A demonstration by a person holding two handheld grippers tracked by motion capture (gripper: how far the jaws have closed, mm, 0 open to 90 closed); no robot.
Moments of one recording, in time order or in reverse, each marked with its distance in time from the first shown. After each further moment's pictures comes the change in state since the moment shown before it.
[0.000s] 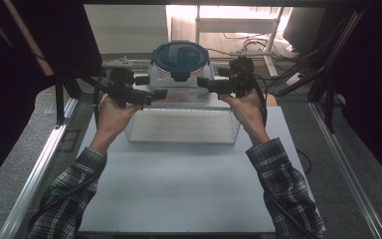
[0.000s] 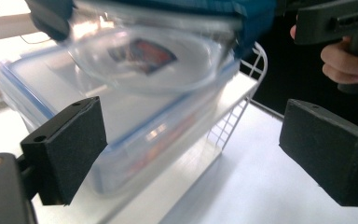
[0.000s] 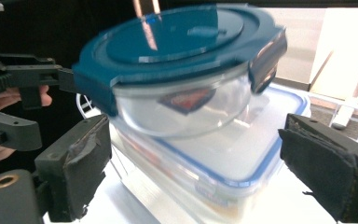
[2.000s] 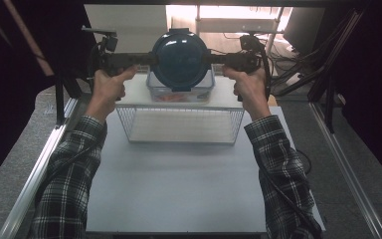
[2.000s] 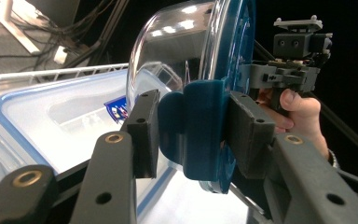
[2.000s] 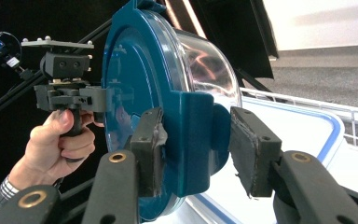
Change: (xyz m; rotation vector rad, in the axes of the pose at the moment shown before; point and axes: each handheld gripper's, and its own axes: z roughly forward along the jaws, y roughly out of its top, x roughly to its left) left arm 0.076 0.046 -0.004 -0.093 -0.316 -0.357; right arm -0.040 0.041 0.007 0.010 0.222 0.282
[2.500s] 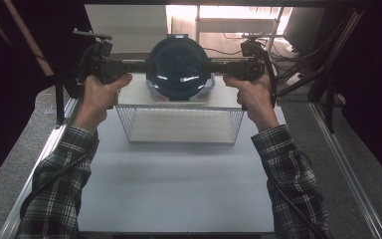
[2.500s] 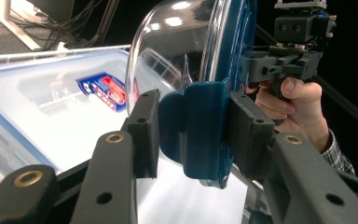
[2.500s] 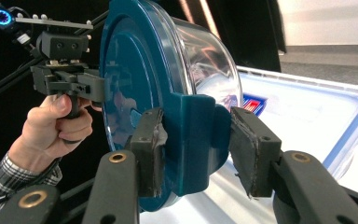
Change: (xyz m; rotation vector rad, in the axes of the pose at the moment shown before) left arm -0.031 -0.010 -0.016 0.049 0.003 0.042; right arm 0.027 -0.013 -0.017 0.044 0.016 -0.064
